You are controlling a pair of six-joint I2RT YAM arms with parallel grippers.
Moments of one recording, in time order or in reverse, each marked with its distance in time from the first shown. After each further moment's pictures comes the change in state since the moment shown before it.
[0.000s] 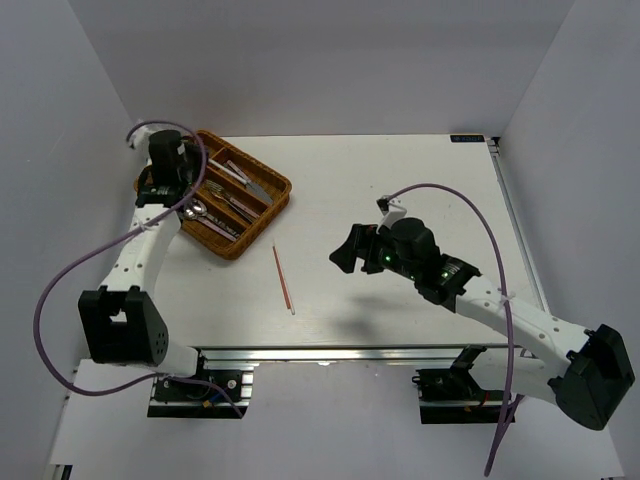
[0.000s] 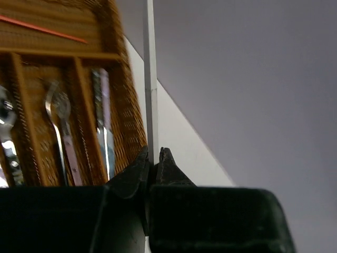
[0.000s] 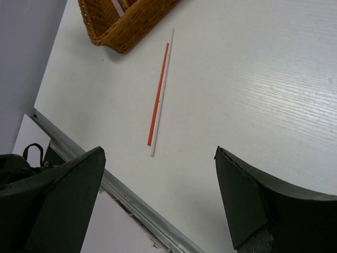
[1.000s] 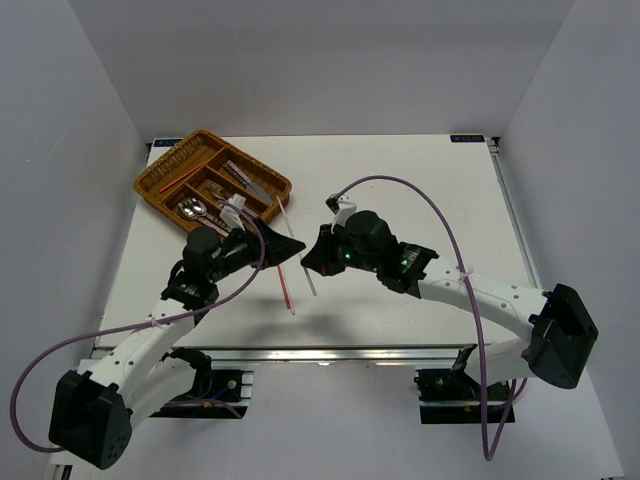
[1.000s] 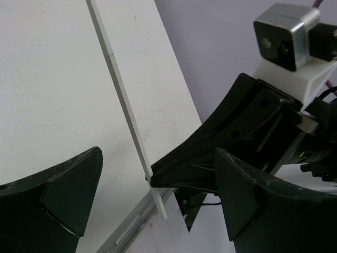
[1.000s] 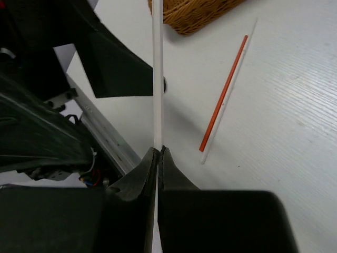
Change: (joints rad) left arm -0.312 -0.531 -0.747 0.399 0.666 0.021; right arm 0.152 0.242 0.195 0.031 -0.053 -0.006
